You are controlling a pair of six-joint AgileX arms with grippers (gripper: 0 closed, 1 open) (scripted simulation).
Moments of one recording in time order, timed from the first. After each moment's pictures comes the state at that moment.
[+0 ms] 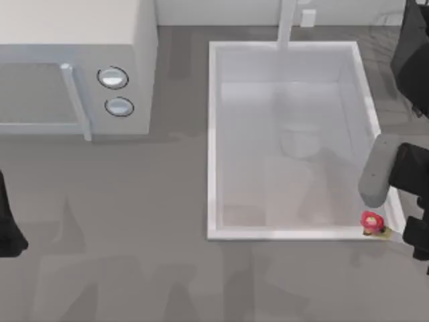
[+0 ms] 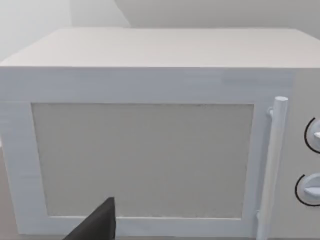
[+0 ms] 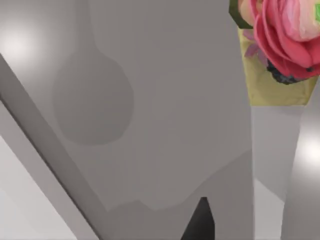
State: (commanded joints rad) left arm 0.00 0.00 0.00 0.00 0.00 0.00; right arm 0.45 1.46 1.16 -1.30 -0.02 -0.65
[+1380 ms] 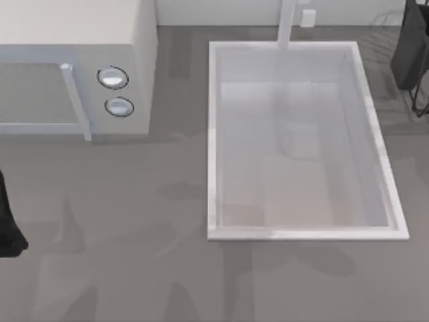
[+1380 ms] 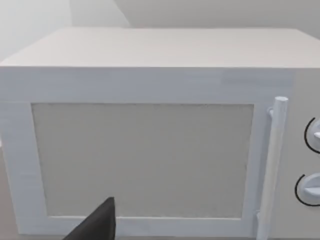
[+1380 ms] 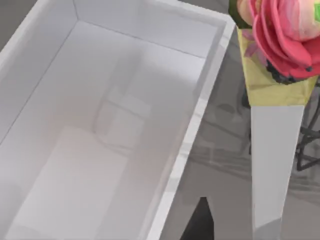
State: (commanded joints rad) left arm 0.00 0.00 0.00 0.00 0.00 0.00; right arm -0.11 1.20 1.27 -0.81 -0.33 -0.31
